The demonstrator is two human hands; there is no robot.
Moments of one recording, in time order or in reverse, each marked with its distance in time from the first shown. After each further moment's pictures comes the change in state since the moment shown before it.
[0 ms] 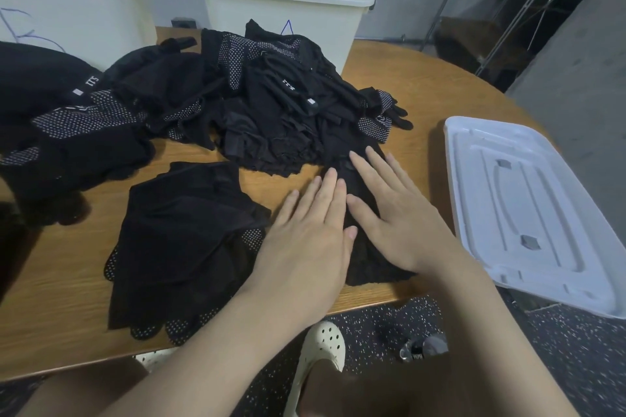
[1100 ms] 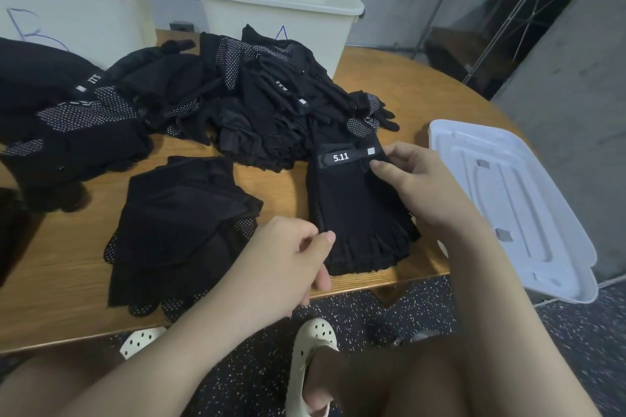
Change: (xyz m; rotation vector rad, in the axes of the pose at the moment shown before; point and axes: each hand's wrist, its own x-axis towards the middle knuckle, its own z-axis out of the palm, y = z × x) left_hand -0.030 0.014 -0.055 -0.847 -0.210 -0.382; right_hand 0.005 0.014 -0.039 0.878 0.136 0.165
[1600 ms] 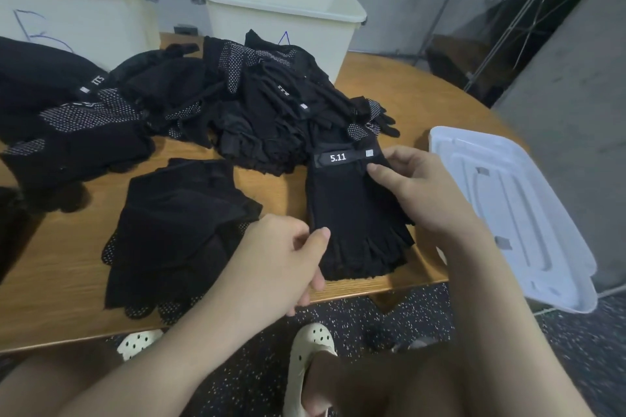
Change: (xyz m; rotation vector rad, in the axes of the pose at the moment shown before) left_hand -0.001 0.005 0.001 -0.031 0.088 -0.059; right_hand -0.002 -0.004 0.002 0.030 0.001 -0.030
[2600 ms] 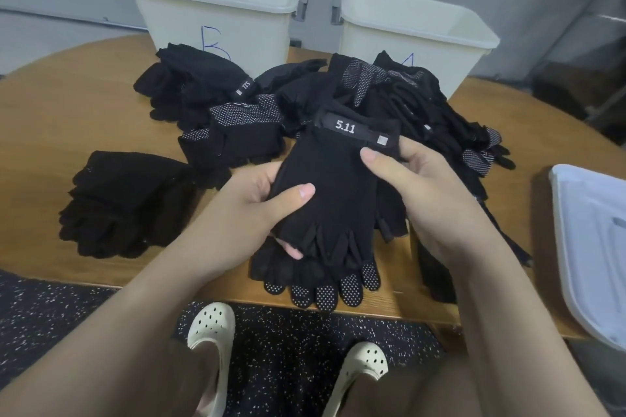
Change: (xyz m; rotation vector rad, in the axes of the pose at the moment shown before) left_hand -0.028 -0.057 -0.140 -0.352 0.131 0.218; right_hand -0.008 -0.067 0.135 0.239 -0.345 -0.050
